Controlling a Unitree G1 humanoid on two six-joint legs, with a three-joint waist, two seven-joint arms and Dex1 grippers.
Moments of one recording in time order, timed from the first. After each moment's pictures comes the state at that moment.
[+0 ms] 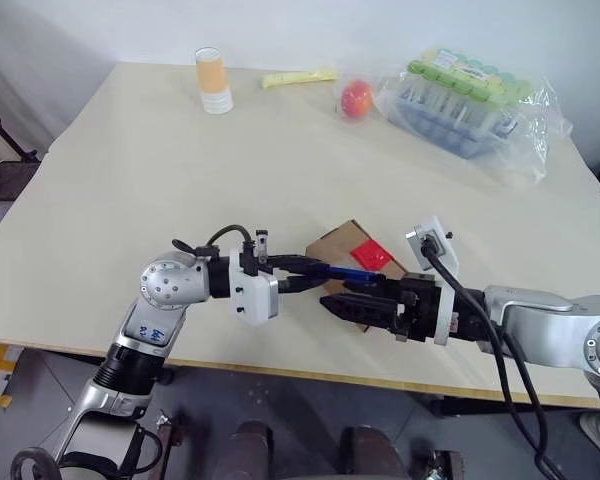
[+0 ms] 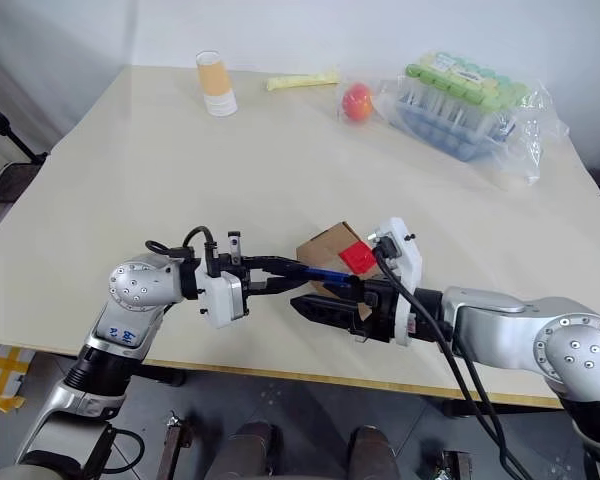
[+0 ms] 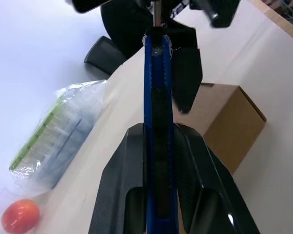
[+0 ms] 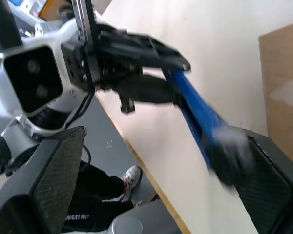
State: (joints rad) left arm -0.50 0.49 -0.18 -0.02 -0.06 -0.51 -0.95; right arm -0.41 -0.96 0.09 -0.57 1.95 0.87 -0.16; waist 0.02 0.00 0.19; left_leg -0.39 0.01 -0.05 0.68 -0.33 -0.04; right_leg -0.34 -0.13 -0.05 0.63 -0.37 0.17
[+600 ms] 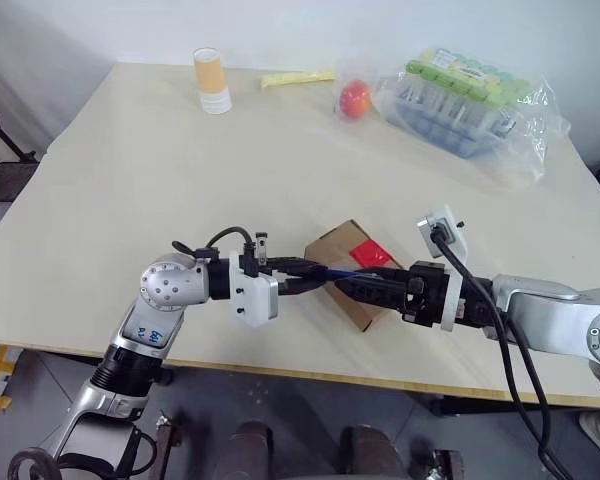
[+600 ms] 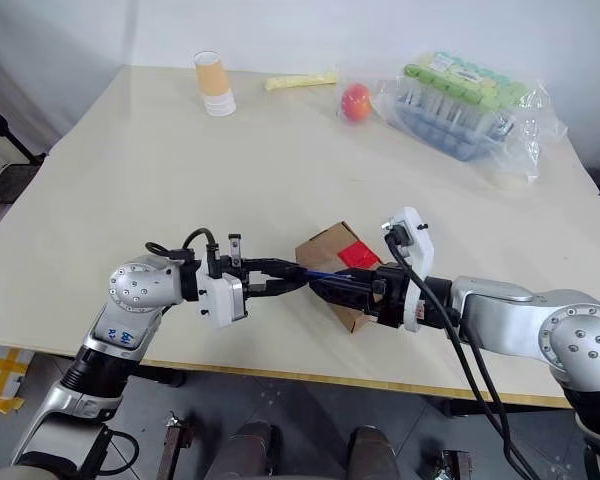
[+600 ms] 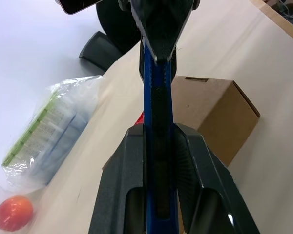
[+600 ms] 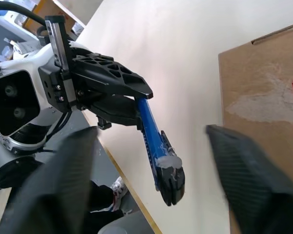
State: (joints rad) left arm -0.50 0.51 -0.20 -0.03 -0.06 -0.50 -0.94; right arm -0.41 -0.97 0.05 -0.51 1.90 0.90 -0.12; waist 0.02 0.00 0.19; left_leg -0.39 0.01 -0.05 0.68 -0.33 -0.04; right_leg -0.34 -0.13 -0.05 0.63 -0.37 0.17
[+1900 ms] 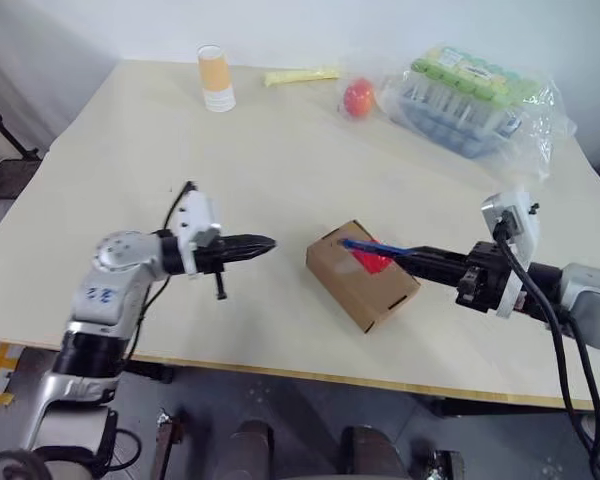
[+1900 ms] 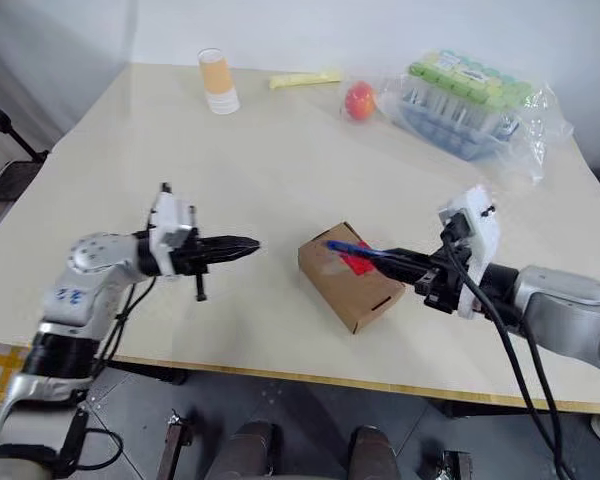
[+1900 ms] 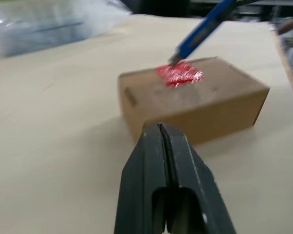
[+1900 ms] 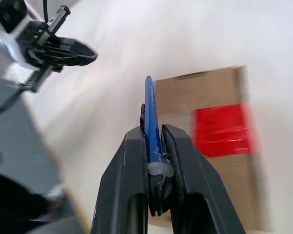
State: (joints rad) left arm -0.65 0.52 -0.08 0.15 -0.38 0.21 -1.04; right arm -0.28 -1.13 -0.27 -0.55 1.51 0.92 0.20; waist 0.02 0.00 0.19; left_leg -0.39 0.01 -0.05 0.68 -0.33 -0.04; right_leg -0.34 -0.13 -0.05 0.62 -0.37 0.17
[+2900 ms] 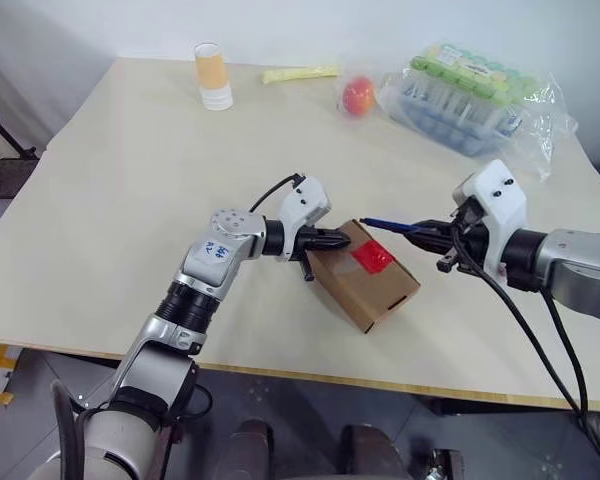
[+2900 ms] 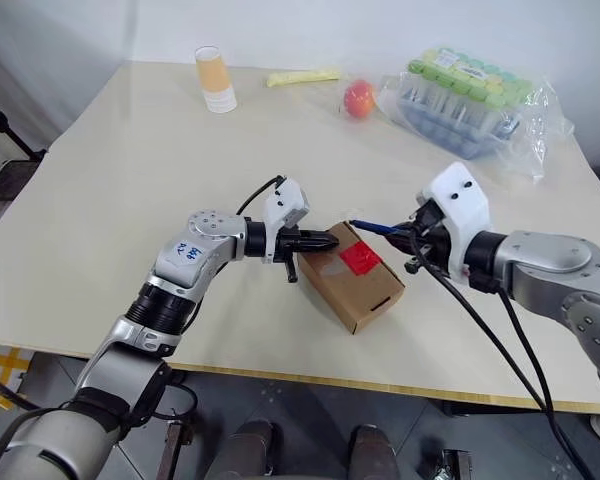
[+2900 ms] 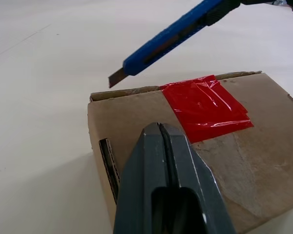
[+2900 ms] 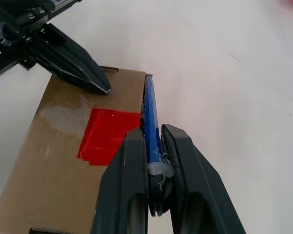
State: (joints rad) left arm -0.88 0.28 -0.26 0.28 -0.19 0.52 -0.90; right arm -0.50 -1.04 -0.09 -0.52 1.01 1.04 0.29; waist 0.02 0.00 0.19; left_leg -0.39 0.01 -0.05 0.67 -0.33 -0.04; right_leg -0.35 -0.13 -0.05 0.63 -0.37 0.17
